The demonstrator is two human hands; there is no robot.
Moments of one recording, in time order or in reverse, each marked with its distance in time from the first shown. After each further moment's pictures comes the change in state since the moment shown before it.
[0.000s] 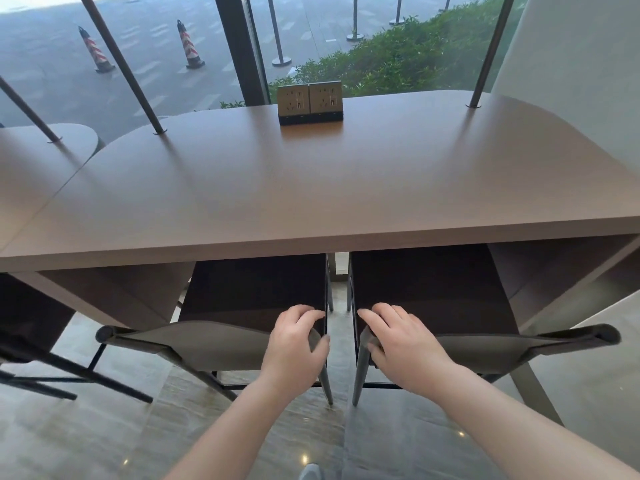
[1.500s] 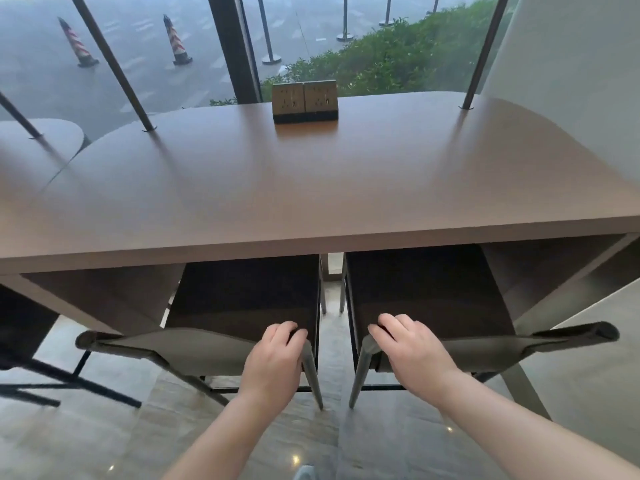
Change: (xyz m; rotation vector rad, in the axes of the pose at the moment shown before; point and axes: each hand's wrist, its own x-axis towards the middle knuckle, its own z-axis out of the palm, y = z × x) left_hand -0.015 -0.038 -0.005 0.332 -0.012 0.222; right_hand -0.015 0.015 0.006 -0.192 -0.029 -0.089
